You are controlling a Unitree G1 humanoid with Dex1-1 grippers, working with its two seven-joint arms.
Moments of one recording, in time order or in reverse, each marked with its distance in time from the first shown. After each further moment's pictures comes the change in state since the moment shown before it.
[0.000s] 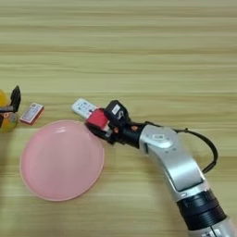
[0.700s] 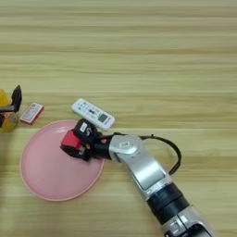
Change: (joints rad) left arm 0.001 -0.002 -0.006 -0.005 0.000 0.000 -0.002; right arm -0.090 0.158 0.156 0.295 -0.112 -0.115 0.010
